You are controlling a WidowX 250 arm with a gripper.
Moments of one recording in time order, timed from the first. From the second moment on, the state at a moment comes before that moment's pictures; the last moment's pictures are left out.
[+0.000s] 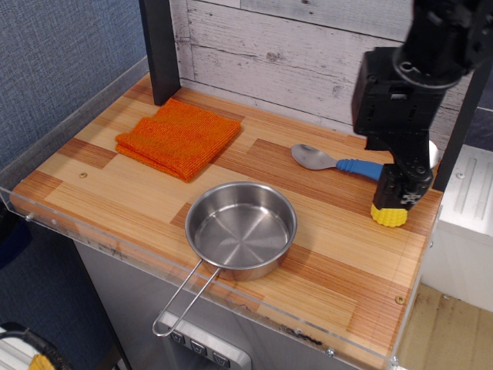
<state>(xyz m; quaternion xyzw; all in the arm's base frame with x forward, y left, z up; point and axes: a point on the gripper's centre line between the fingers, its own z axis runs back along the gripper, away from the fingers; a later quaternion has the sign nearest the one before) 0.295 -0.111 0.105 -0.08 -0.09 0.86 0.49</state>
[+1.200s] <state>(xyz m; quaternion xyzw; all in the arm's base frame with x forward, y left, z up) 0.227 -0.041 0.049 -0.08 -0.04 0.93 0.35</state>
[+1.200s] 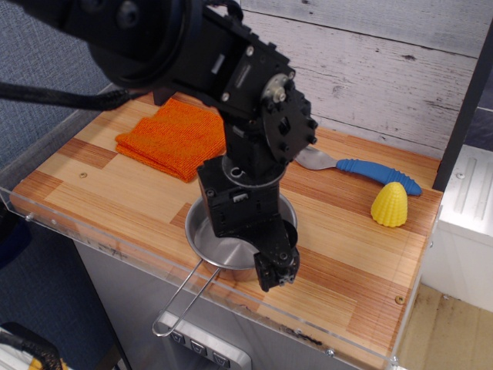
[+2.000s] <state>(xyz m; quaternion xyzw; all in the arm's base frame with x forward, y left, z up) 0.236 -0.044 0.015 -0.06 -0.05 0.94 0.32</state>
